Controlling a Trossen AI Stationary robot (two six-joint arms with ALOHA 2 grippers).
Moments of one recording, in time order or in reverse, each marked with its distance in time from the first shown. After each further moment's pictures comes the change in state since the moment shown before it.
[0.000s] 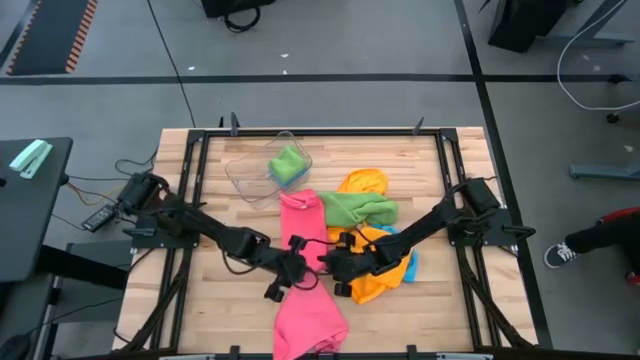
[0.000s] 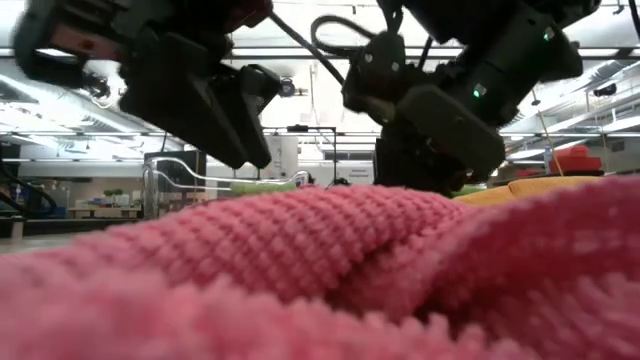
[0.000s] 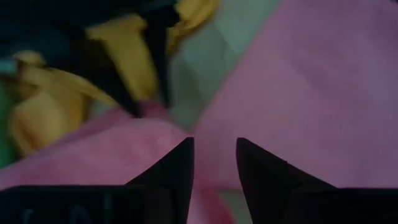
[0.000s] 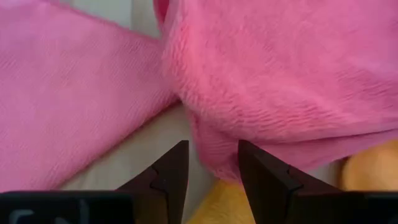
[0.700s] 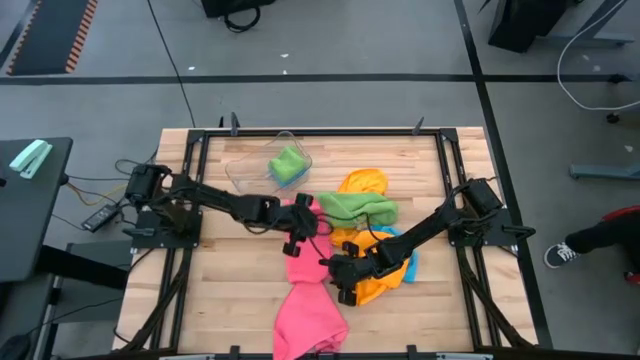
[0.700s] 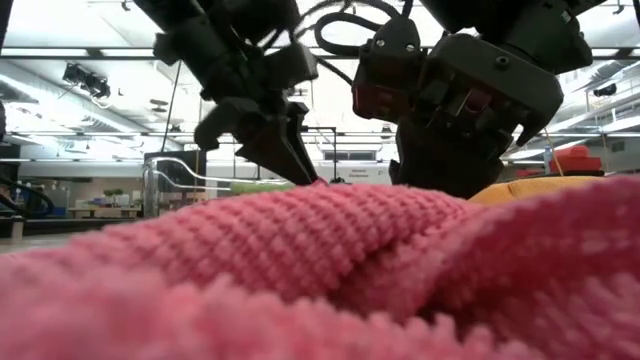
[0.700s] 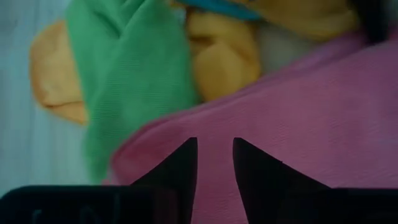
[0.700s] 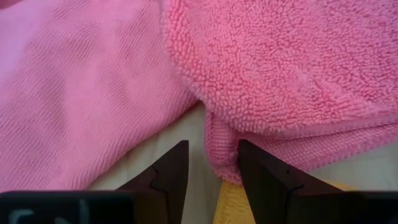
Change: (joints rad) left arm 0.312 0.011 0.013 -0.004 -0.055 0.239; right arm 0.032 -0.010 0.003 -0.041 -0.171 0.150
